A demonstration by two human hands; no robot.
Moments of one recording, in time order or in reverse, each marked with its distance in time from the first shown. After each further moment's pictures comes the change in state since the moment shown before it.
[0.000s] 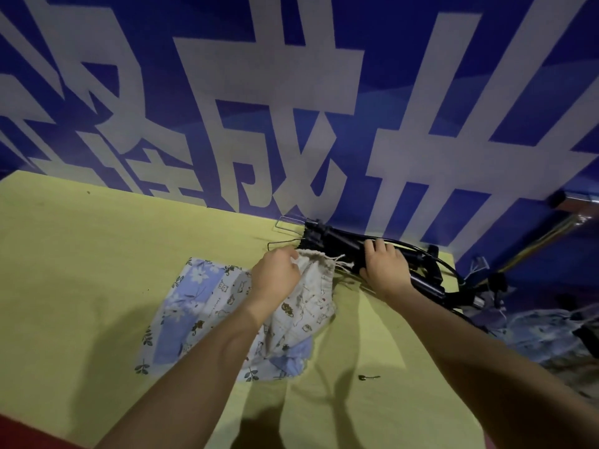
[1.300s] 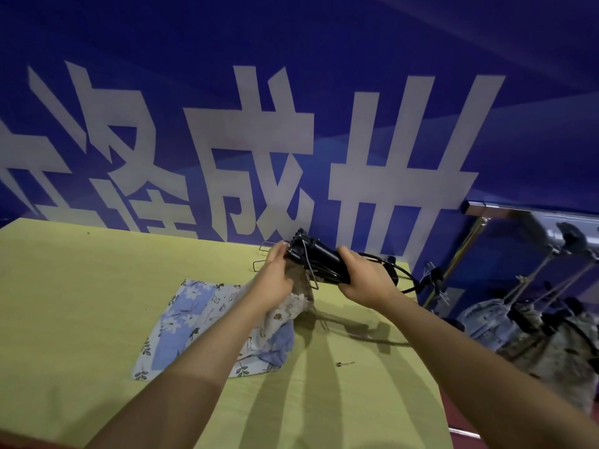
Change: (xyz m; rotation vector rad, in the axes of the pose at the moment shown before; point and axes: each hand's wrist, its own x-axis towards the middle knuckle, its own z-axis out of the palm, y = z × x) left_hand -0.069 0.025 -0.020 -0.199 -0.068 0.264; right_hand -0.104 0.004 -0.076 0.267 0.164 -0.200
